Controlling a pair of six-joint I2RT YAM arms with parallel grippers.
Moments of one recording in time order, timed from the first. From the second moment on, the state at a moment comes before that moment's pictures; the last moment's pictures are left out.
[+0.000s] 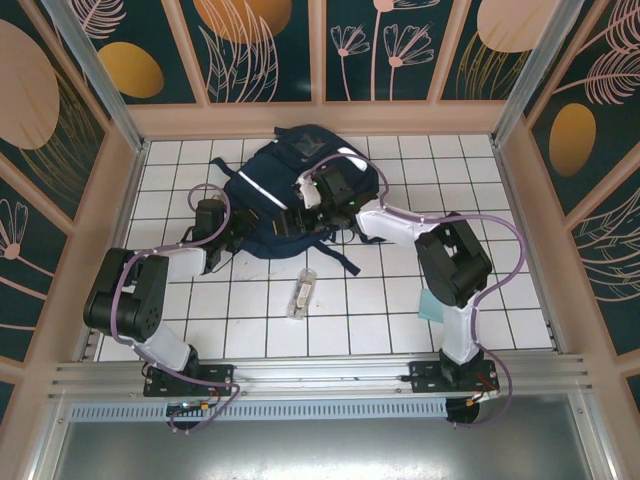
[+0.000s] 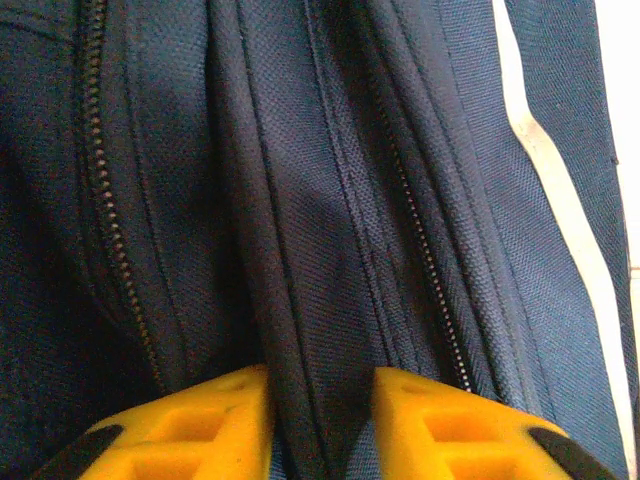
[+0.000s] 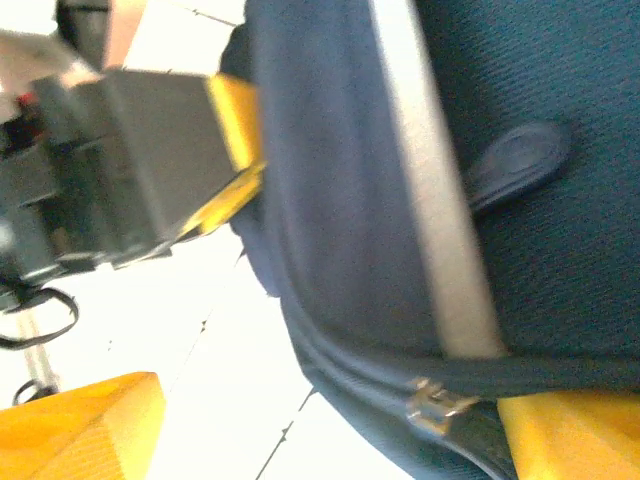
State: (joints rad) left arm -0.21 1.62 0.65 0.36 0.23 -0.97; right arm 0.72 1.95 1.38 -0.21 -0.53 0.41
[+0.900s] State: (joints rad) left arm -0.34 1.43 0.79 0.01 0.21 -0.81; right arm 0.56 1.84 1.34 -0.19 -0.25 0.55
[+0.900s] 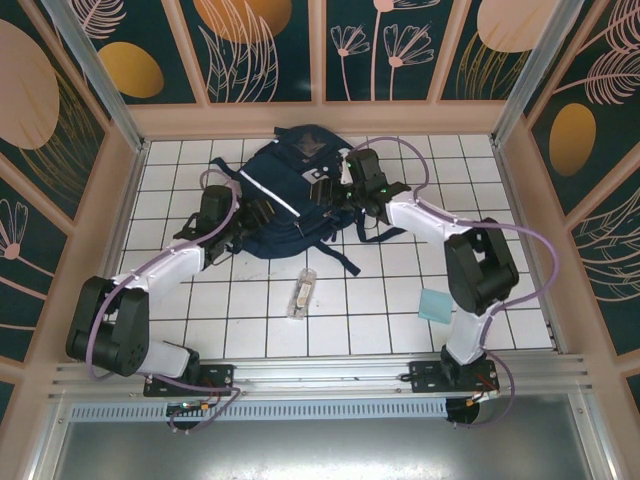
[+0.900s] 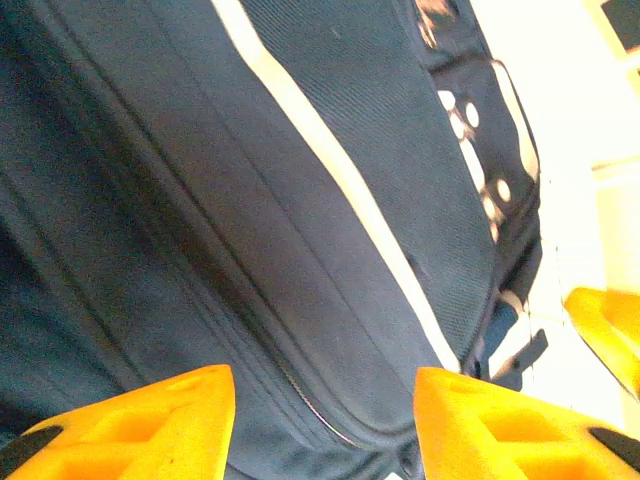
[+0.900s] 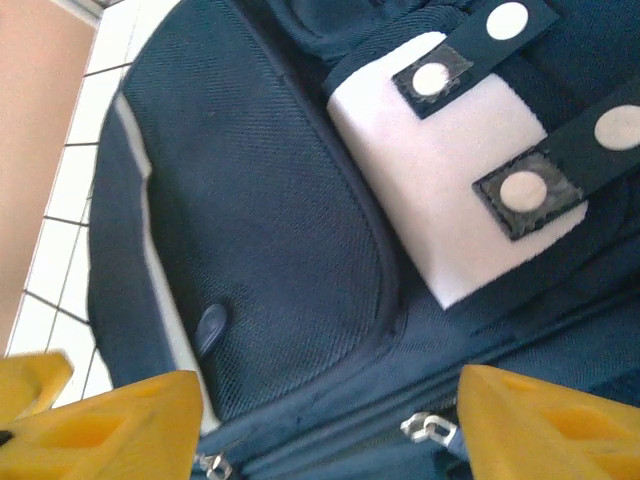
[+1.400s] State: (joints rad) left arm -0.54 1.50 0.86 -0.09 0.12 -0.80; right arm 0.55 2.06 1.48 -0.12 -0.34 0.59
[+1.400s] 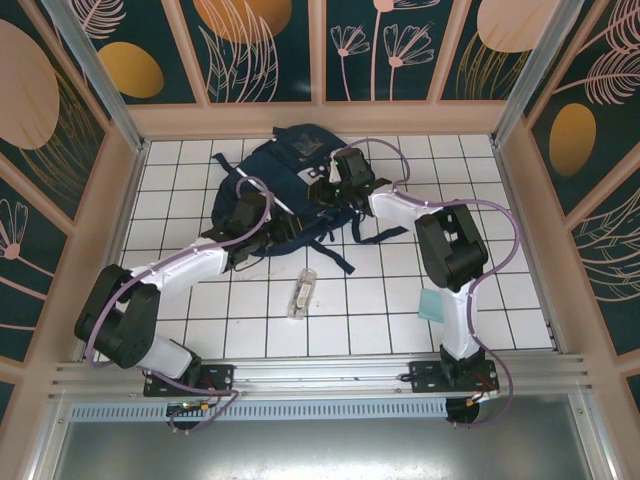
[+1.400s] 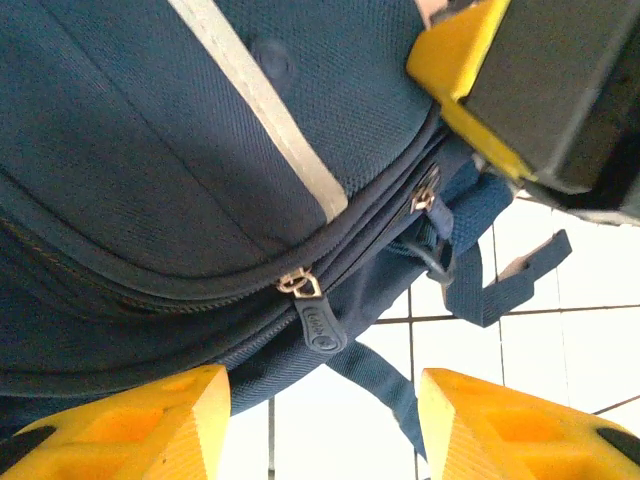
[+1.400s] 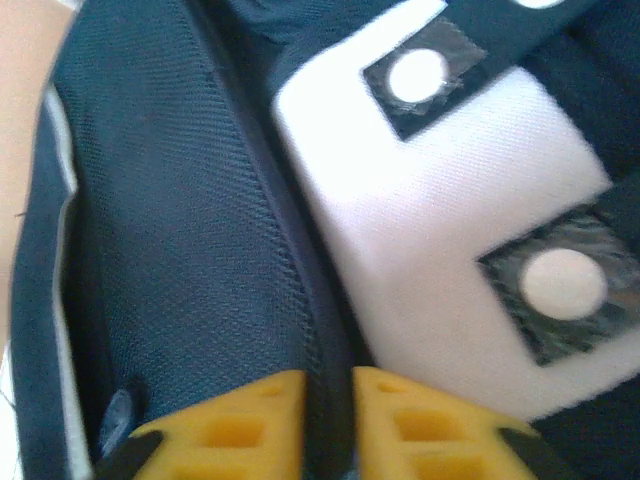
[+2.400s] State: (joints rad) left arm -0.58 1.71 0.98 -0.19 -0.14 -0.77; right arm 0.55 2.03 1.36 0.06 -0.38 0.73
